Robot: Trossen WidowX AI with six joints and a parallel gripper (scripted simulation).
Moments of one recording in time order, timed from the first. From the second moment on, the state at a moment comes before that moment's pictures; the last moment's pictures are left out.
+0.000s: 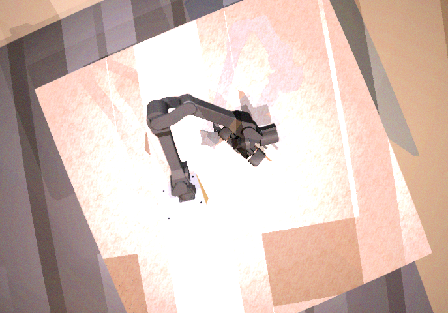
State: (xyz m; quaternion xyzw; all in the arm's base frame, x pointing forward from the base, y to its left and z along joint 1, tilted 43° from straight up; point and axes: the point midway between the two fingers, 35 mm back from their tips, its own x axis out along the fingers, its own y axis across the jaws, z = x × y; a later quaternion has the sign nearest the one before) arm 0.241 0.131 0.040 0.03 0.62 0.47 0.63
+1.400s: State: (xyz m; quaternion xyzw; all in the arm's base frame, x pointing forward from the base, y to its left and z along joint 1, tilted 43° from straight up) arm 0.248 0.135 0.043 0.04 0.62 0.47 0.62
